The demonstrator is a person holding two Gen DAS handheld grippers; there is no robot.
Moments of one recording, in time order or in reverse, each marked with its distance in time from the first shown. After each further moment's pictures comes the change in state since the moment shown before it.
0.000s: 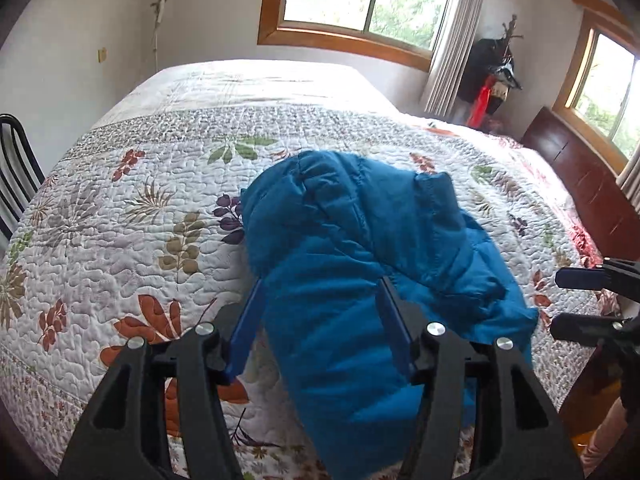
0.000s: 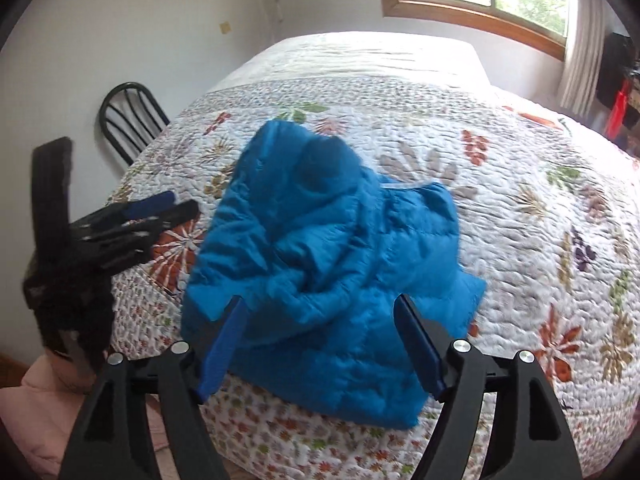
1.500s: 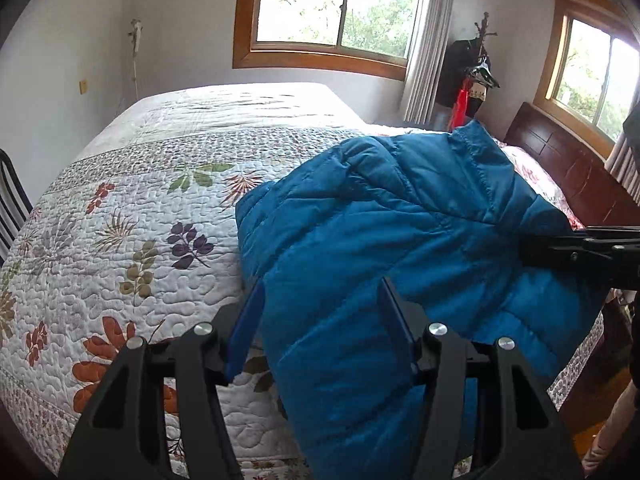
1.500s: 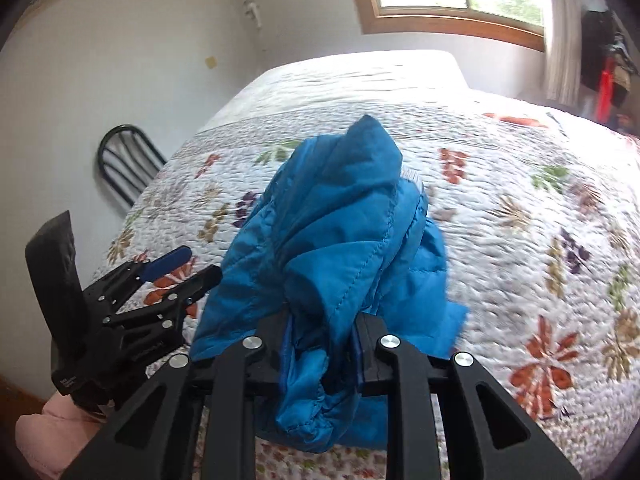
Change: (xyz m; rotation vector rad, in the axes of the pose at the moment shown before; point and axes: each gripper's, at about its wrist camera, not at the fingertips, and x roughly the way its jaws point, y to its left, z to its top) left arm 0.001 -0.069 -0.004 0.085 -0.076 -0.031; right arm -0.037 -0.053 -0.009 0.147 -0.108 -0.026
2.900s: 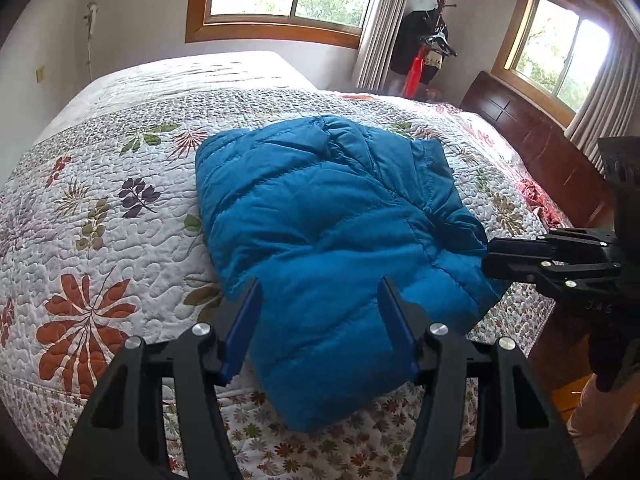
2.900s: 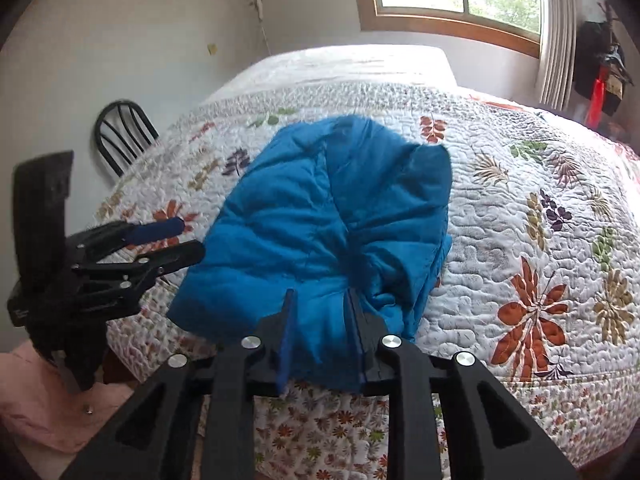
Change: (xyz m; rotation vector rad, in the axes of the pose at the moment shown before) left arm -0.015 -0.021 -0.047 0.049 0.110 -0.163; right arm 0.007 -0.005 -0.067 -0.094 0.017 -0.054
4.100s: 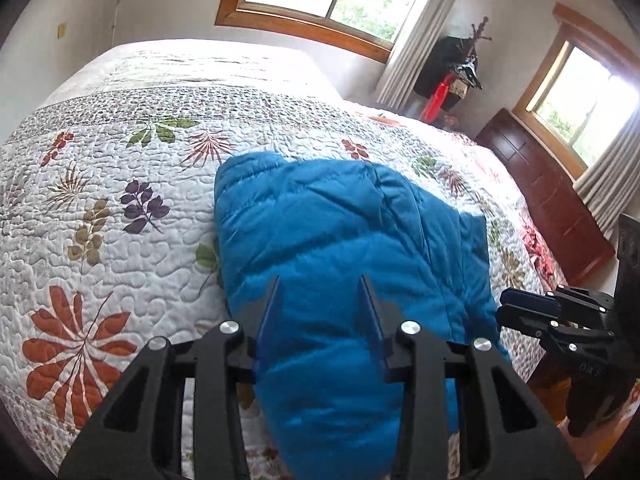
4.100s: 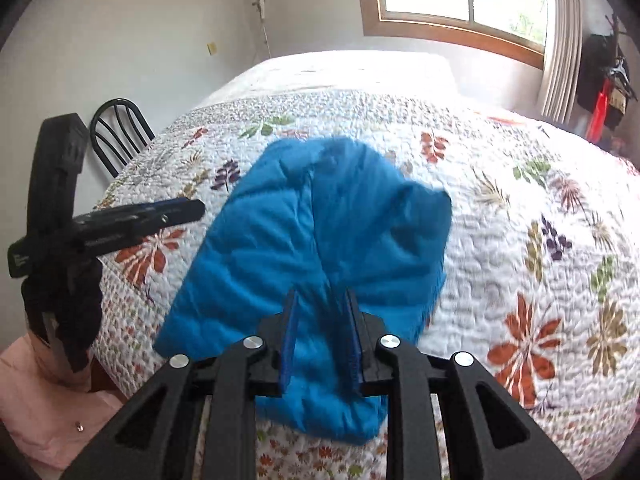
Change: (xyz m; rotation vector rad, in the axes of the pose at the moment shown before) left arm 0.028 0.049 0.058 -0.191 -0.014 -0.033; right arm 0.013 -0.001 0.051 -0.037 -0.023 0.019
